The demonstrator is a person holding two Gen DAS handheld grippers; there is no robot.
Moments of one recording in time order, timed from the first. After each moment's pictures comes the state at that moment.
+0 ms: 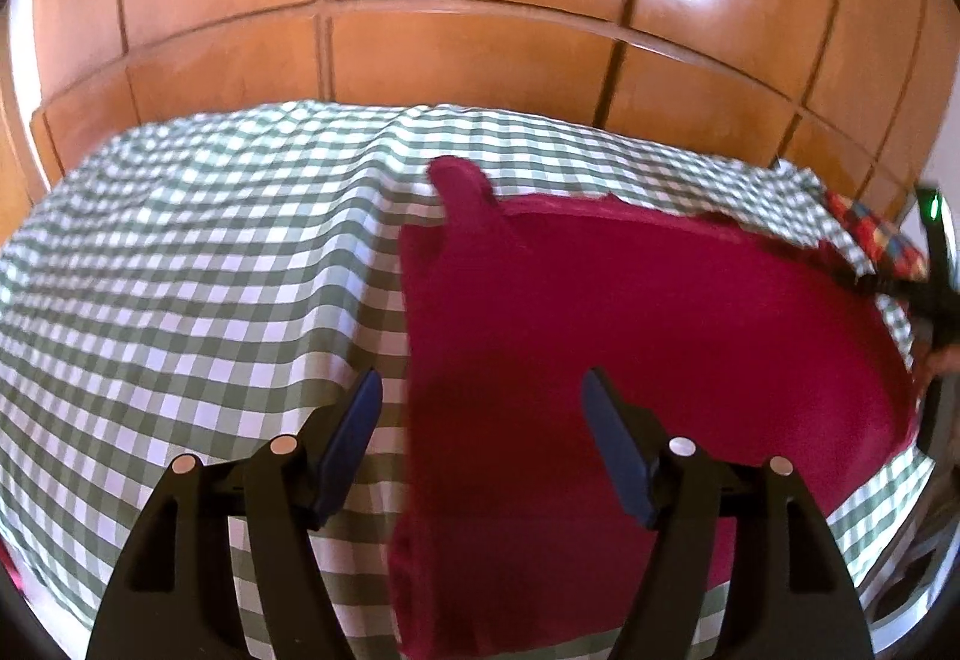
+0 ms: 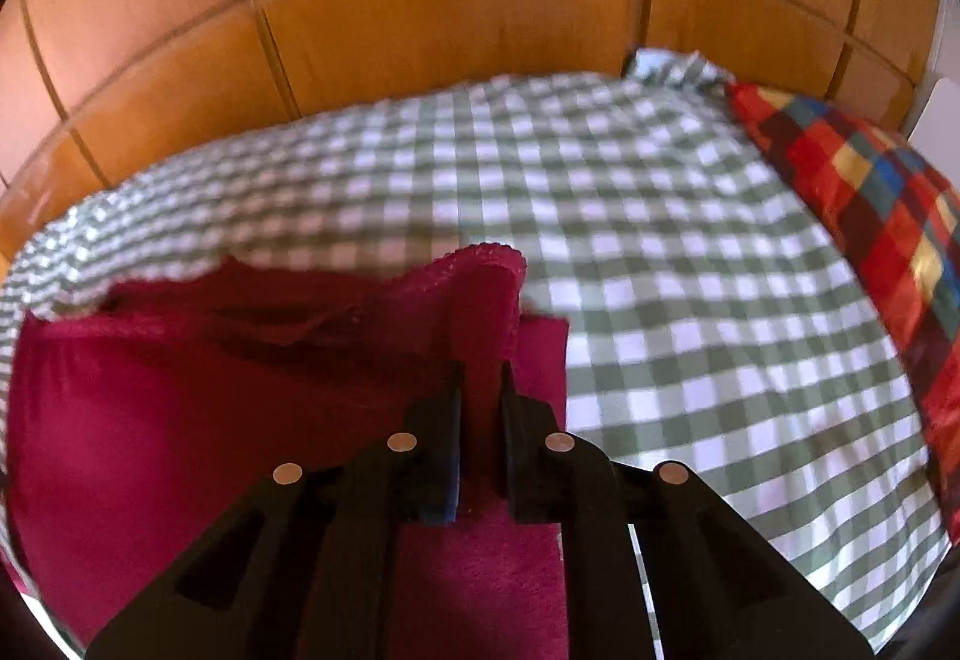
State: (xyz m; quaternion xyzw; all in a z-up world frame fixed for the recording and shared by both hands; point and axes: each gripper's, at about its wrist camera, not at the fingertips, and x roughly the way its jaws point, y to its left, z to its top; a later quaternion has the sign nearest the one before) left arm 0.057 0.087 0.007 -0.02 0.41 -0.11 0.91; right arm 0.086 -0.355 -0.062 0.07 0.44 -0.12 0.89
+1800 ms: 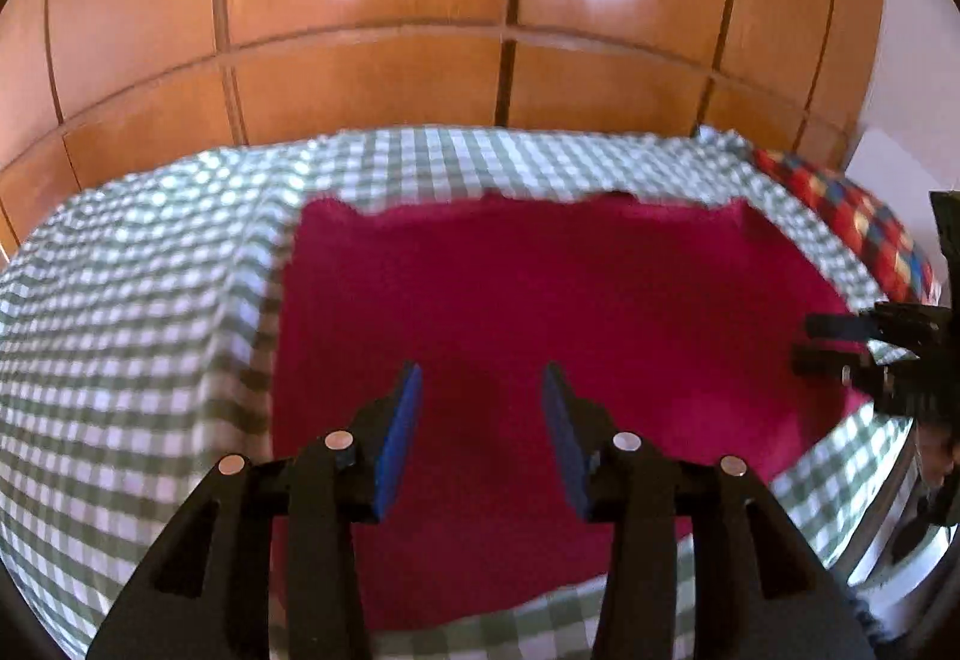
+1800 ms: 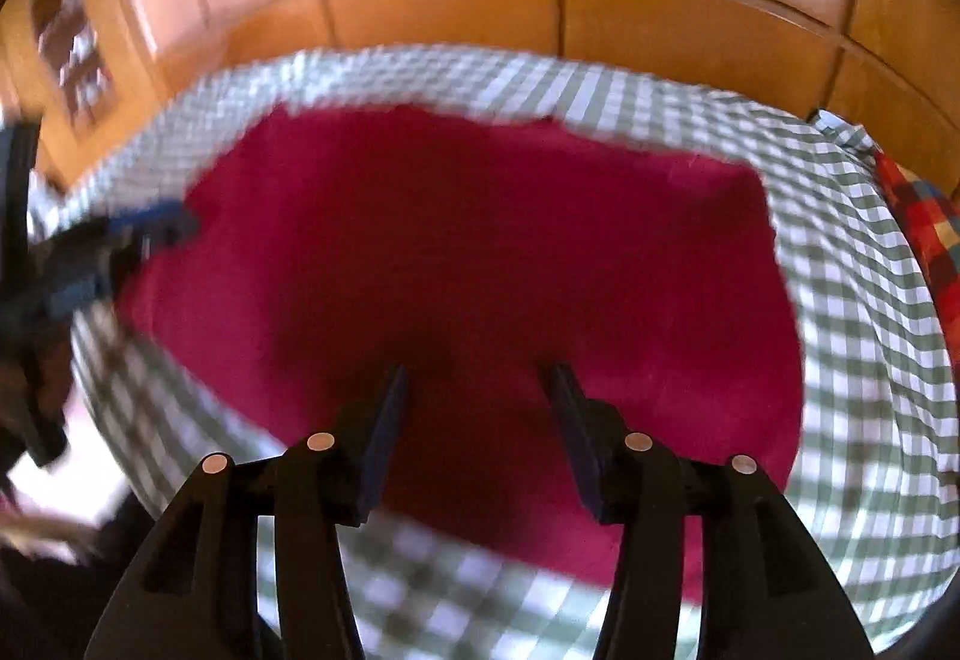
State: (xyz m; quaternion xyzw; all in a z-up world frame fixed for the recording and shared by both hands) left arm 0.024 0.032 0.011 0.04 0.38 -0.20 0.90; right arm -0.031 -0.237 -0.062 -0.04 0.45 0.08 0.89
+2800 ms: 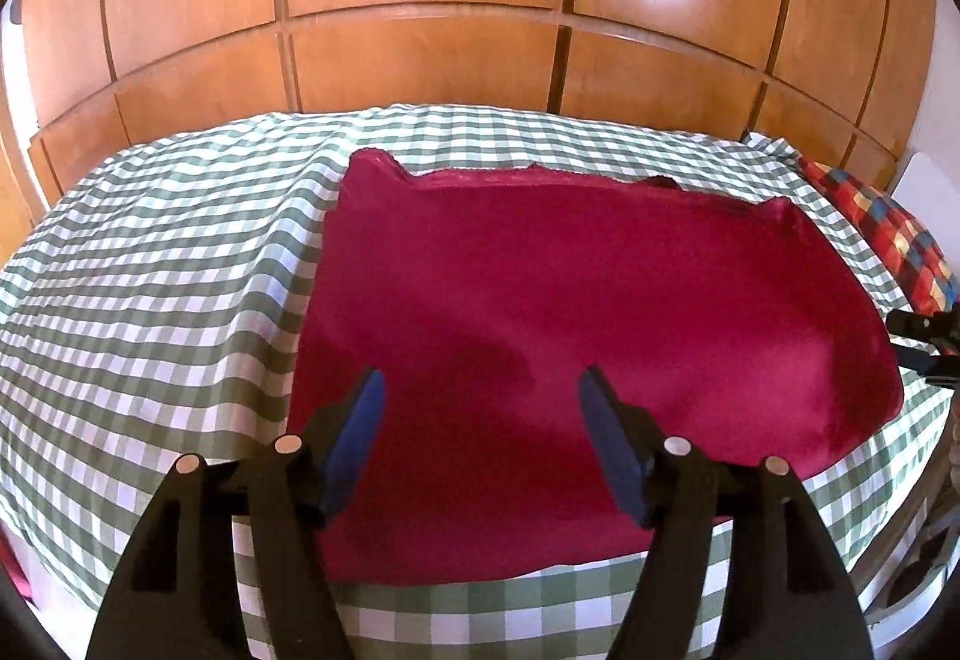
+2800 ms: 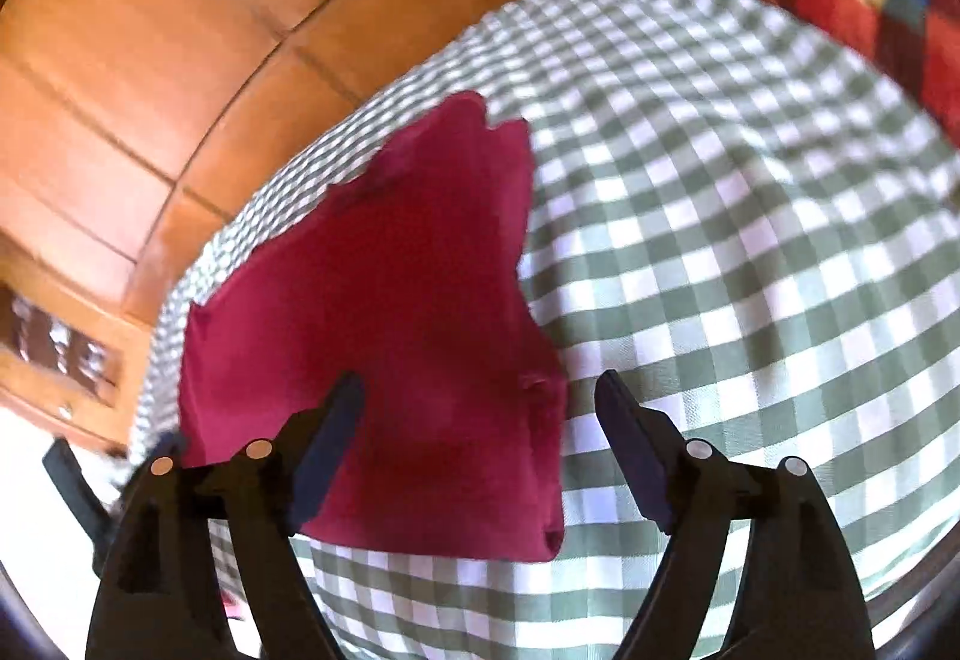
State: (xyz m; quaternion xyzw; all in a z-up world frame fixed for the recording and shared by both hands) left arm 0.011 0.032 0.010 0.02 0.39 -0.13 0.91; right arm -0.045 -0.398 -0.070 0.30 0.43 -0.01 0.85
